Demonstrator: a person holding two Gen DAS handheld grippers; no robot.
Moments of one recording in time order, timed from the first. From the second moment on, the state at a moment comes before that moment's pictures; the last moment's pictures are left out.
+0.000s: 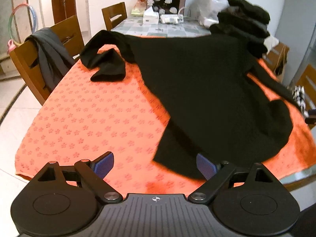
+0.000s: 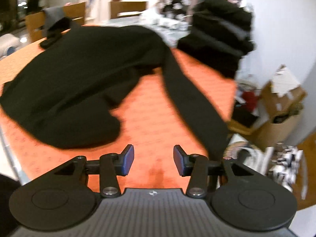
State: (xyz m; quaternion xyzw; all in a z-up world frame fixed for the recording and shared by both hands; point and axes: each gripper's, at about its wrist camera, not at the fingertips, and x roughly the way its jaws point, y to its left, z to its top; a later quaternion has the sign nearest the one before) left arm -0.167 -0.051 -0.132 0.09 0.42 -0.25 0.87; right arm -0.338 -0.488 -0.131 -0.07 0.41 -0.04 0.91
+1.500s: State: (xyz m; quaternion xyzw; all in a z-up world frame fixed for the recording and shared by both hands) left arm -0.182 -0.023 -0.060 -0.02 0.39 -0.20 0.90; right arm -0.338 -0.441 -0.089 0.06 0.40 0.03 0.92
